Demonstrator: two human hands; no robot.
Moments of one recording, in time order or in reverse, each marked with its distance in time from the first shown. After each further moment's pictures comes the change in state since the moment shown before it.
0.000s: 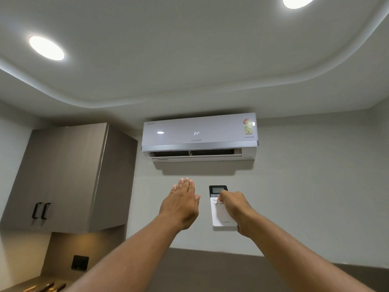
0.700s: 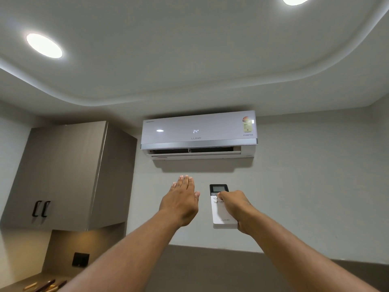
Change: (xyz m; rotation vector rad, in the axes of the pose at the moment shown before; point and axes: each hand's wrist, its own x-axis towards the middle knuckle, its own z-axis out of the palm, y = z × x) left_hand 0.002 0.004 -0.004 -0.004 -0.007 -0.005; right_hand 0.002 0.002 -0.004 0.017 -0.003 0.009
